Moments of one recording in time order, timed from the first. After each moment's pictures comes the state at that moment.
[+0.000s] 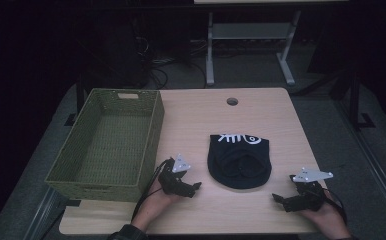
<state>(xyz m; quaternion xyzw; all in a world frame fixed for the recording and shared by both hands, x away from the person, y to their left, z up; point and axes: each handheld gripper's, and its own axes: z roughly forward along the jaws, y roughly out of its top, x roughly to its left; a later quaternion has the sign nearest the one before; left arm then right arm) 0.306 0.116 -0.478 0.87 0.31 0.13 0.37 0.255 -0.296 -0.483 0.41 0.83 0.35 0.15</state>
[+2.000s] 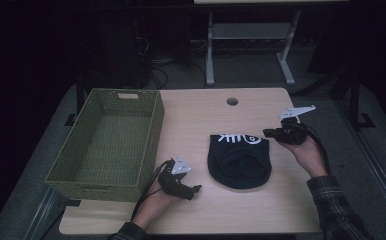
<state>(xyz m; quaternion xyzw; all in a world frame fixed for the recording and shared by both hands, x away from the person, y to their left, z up) 0.304 0.118 -0.477 0.88 0.27 0.12 0.37 0.409 -0.276 -0.408 0.38 0.83 0.39 0.13</state>
